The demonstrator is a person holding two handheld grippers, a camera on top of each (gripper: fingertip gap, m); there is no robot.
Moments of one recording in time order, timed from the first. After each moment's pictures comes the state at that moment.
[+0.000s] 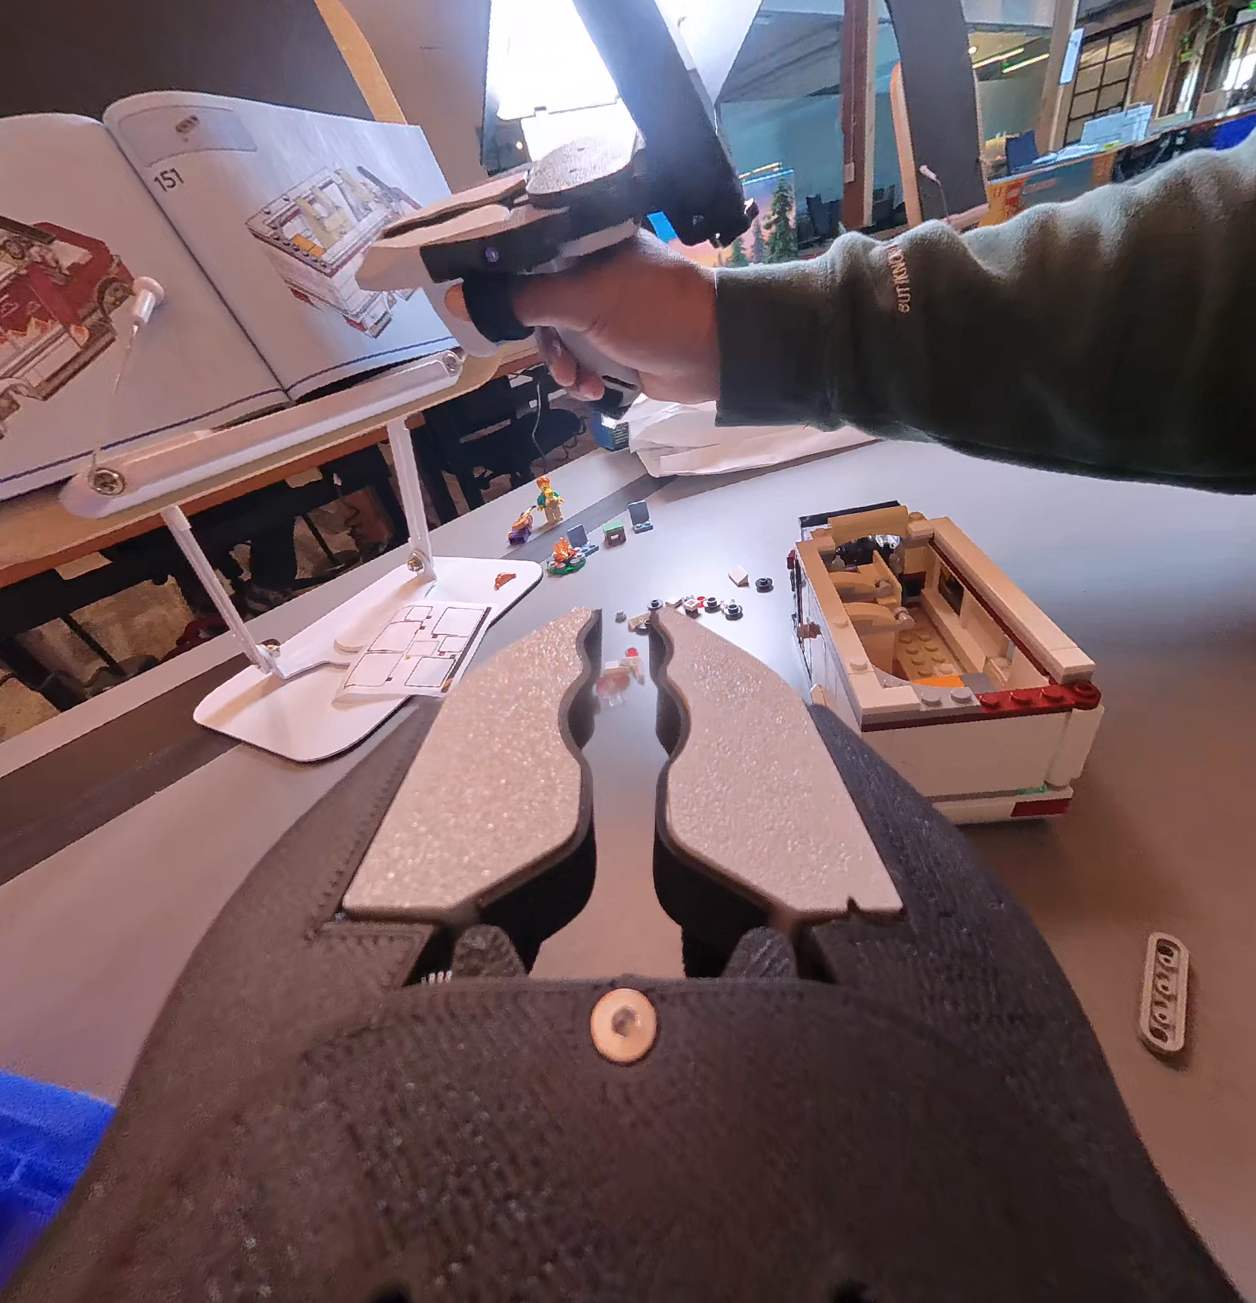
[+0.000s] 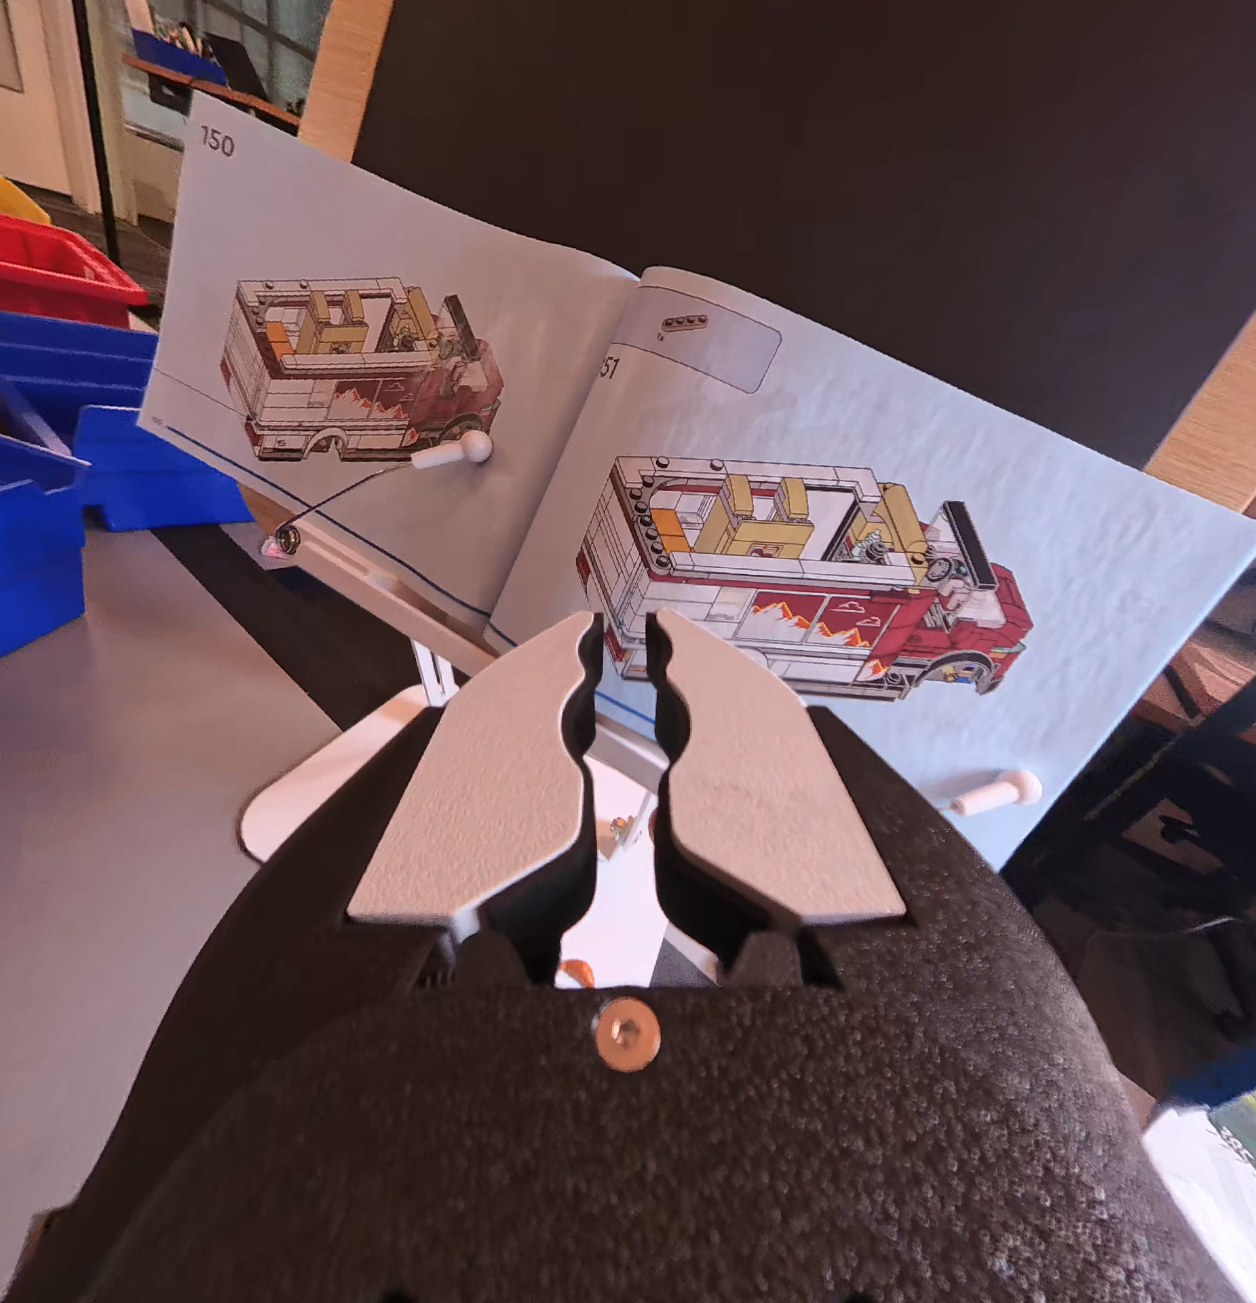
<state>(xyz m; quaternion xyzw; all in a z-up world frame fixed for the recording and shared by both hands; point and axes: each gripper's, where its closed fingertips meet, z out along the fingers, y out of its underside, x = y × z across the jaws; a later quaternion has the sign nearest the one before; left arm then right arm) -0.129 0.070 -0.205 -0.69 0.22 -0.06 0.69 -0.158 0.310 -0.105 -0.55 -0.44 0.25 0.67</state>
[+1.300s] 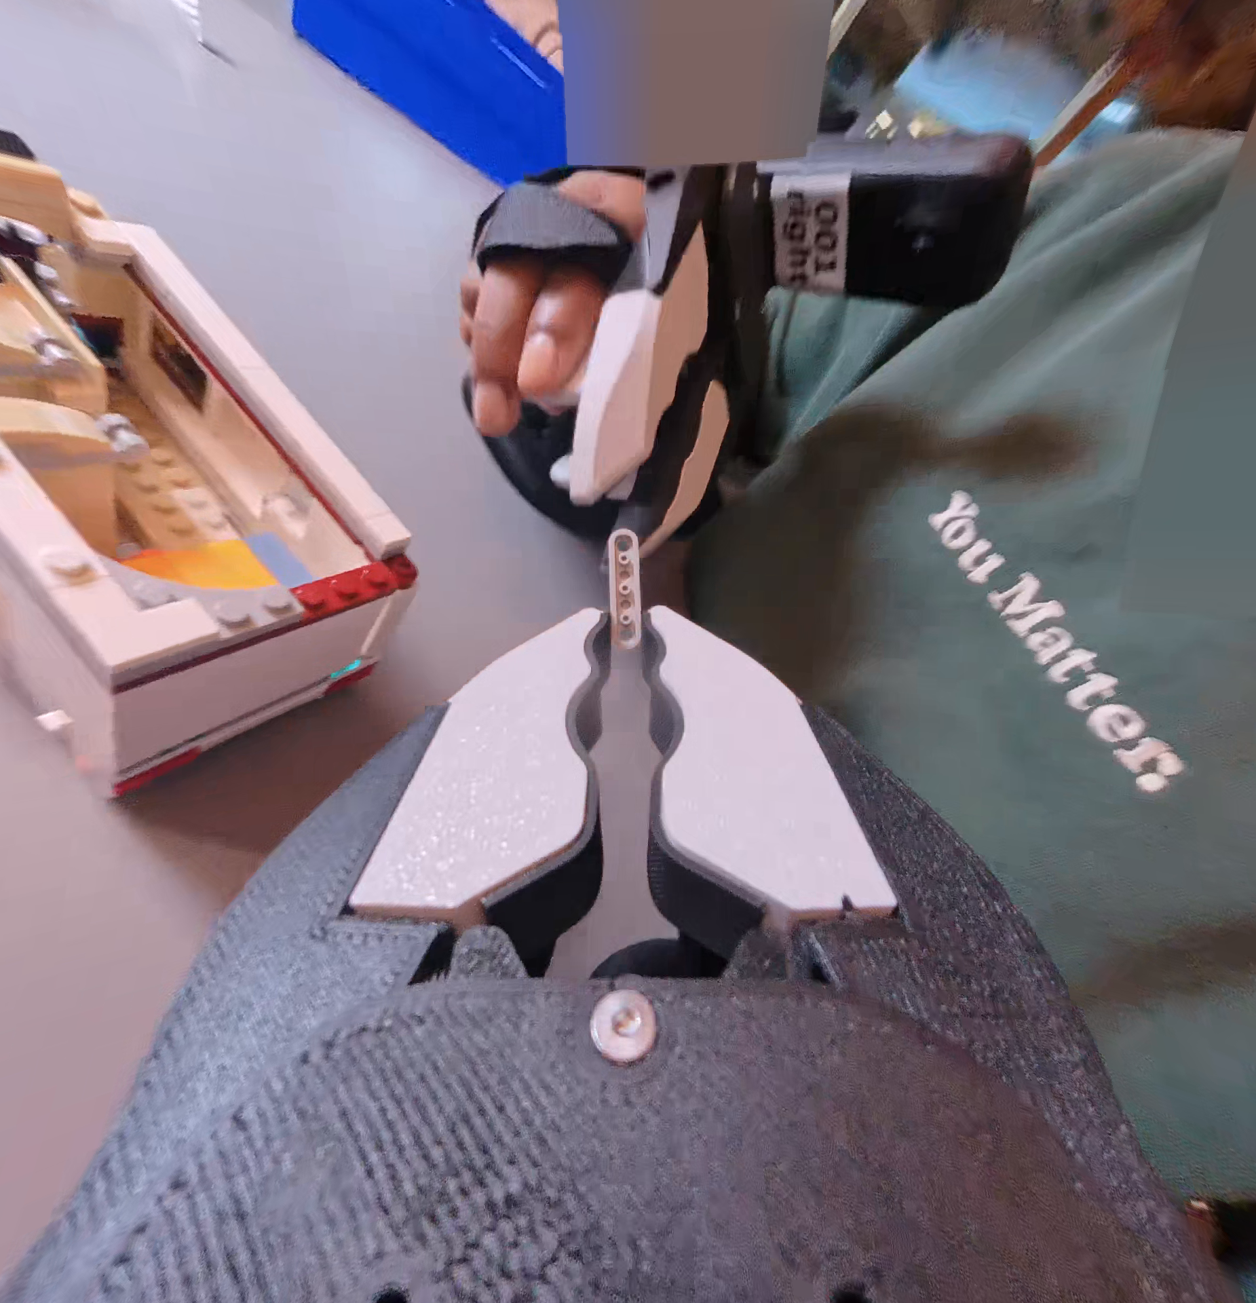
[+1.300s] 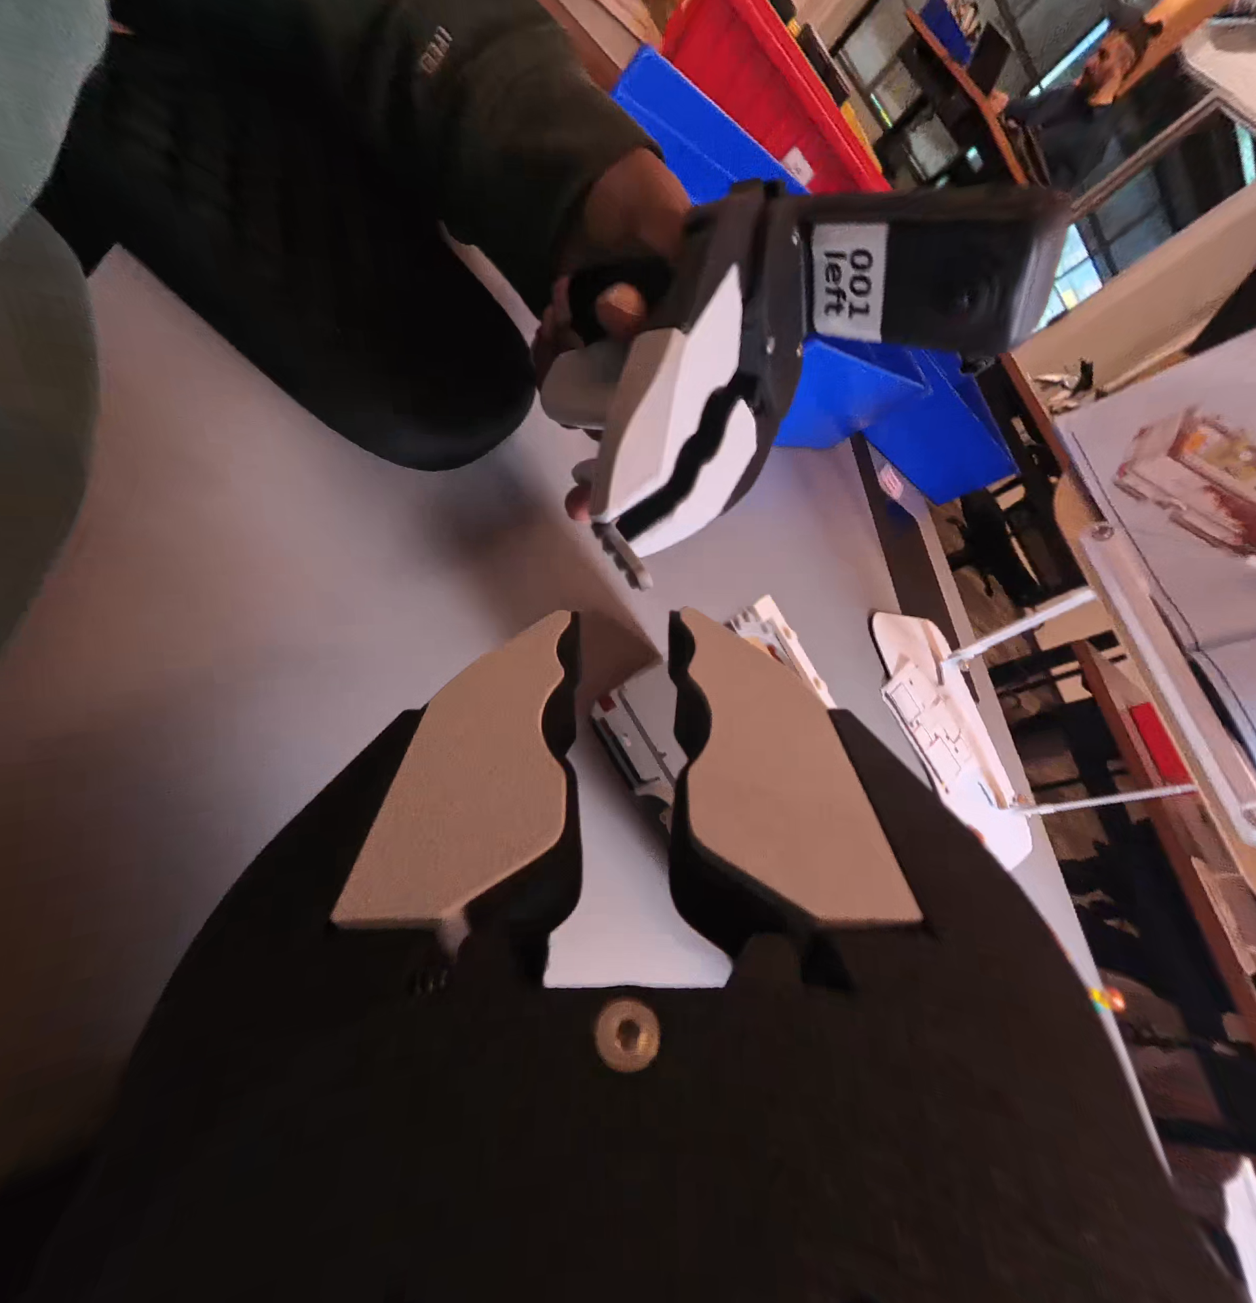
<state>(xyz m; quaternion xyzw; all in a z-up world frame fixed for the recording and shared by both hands) -0.008 -0.039 -0.234 -0.70 0.35 -0.55 0.28 0.002 -0.024 -0.233 -0.31 -0.76 0.25 0.51</state>
